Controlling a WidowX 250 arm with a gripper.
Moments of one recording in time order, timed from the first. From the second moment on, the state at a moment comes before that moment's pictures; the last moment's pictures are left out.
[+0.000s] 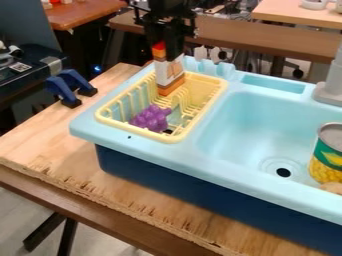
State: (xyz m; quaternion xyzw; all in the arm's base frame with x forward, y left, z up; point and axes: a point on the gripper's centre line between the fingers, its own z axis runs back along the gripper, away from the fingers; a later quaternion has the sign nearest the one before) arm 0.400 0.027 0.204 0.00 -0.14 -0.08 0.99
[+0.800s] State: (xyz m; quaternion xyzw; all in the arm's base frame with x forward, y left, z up) arm 0.401 0.013 0.190 -0.03 -0.11 -0.06 0.99
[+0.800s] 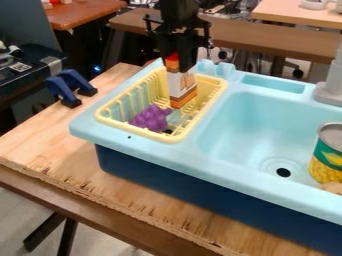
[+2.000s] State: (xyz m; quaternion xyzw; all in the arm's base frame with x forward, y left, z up) arm 0.419 -0.005 0.169 -0.06 -0.10 -0.04 0.99
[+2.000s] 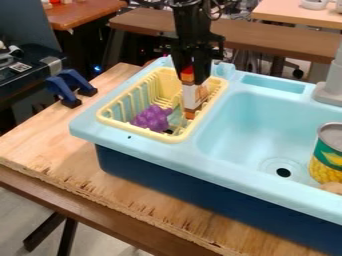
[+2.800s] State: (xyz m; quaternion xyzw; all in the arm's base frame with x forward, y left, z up) arm 0.423 0.003 0.160 -0.09 -0.11 -0.04 0.99
